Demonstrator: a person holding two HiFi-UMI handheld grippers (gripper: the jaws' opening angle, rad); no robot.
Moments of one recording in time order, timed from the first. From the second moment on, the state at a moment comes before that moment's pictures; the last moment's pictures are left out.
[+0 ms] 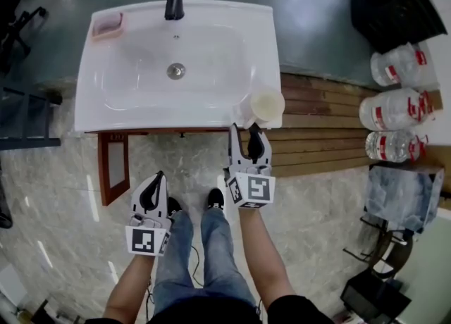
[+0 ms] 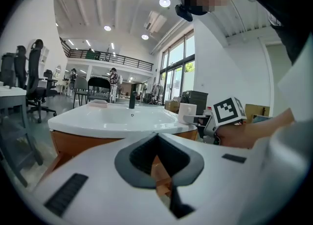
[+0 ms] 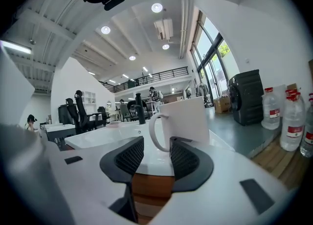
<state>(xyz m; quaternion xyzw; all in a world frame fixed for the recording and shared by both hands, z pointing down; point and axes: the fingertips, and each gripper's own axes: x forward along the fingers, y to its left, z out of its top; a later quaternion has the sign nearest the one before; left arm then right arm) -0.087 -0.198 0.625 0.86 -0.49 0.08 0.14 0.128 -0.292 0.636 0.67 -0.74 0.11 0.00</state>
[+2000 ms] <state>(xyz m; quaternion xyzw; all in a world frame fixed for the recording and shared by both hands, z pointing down) -0.183 -0.155 0.617 0.80 -0.57 0.04 0.16 -0.075 -0.160 0.613 0.41 -0.90 -0.02 0.15</state>
